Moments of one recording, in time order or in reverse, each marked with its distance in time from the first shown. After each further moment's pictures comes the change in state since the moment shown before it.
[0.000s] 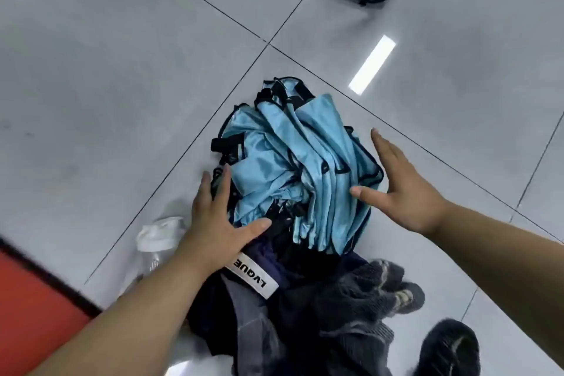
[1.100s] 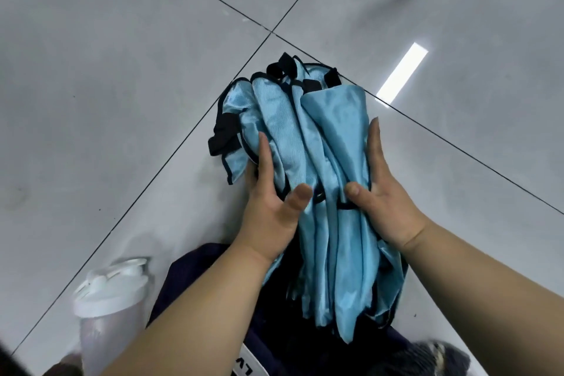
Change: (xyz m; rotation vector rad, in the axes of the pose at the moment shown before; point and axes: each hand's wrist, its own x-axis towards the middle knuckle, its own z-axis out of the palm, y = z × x) left_hand 0.131 0.048 0.092 -0.454 0.209 0.278; right_hand 0.123 0.046 0.087 0.653 0.074 -0.234
